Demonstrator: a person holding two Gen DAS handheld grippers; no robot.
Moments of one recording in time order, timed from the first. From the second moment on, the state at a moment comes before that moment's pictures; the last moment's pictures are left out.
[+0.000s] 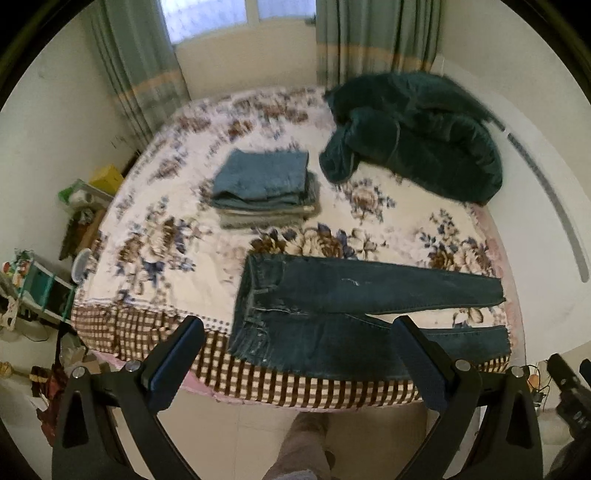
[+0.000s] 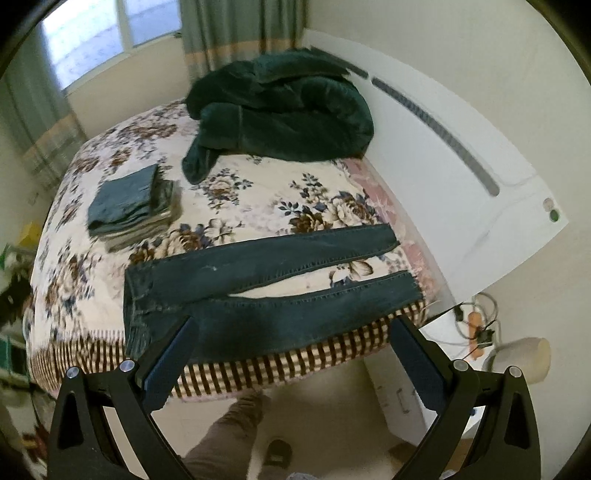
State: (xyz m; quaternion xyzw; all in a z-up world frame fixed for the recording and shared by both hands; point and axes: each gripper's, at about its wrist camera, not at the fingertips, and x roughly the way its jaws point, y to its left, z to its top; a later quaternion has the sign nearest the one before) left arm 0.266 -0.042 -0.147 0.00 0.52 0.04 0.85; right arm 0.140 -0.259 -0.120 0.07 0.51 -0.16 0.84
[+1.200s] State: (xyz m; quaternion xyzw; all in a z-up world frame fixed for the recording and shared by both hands) left arm 0.576 0.007 -0.601 -0.24 0.73 0.31 0.57; right arm 0.524 -0.593 -0.680 0.32 0.66 -0.37 0.57
